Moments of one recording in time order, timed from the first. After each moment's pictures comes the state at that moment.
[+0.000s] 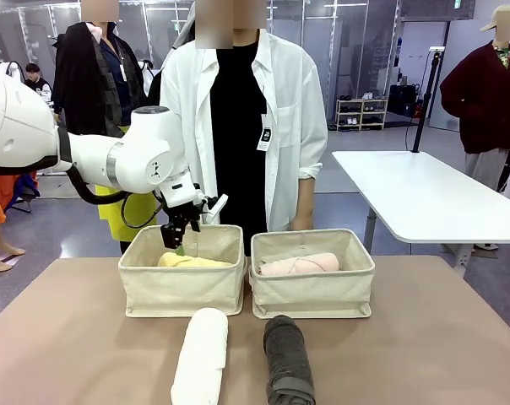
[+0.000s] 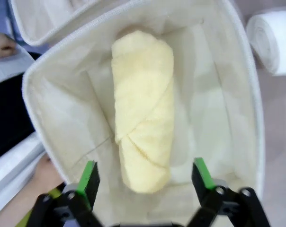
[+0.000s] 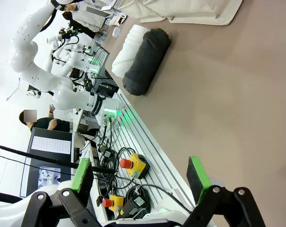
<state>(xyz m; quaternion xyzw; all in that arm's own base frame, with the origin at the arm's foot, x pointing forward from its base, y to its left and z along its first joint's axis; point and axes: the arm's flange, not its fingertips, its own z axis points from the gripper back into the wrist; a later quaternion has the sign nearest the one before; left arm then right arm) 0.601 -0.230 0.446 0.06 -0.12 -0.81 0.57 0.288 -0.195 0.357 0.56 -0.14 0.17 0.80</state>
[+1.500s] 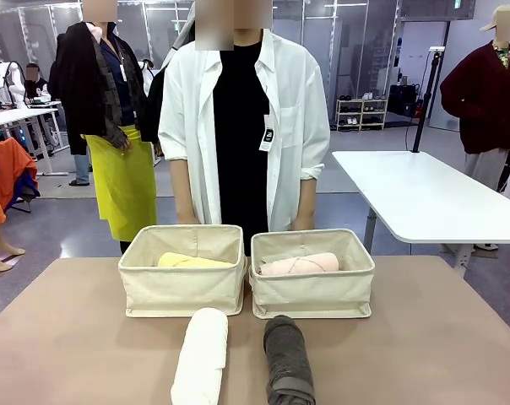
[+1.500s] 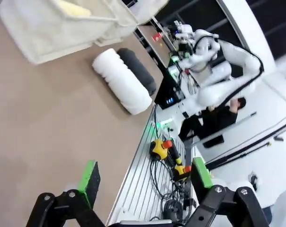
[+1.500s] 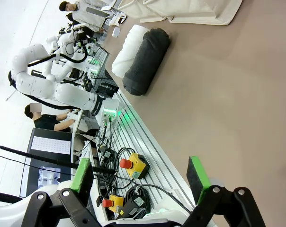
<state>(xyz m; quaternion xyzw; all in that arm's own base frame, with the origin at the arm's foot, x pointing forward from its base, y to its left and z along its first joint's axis) 0.304 0.222 0.342 -0.58 -0.21 -0.21 0.75 0.287 -0.195 0.357 0.56 -0.15 0.17 0.80</state>
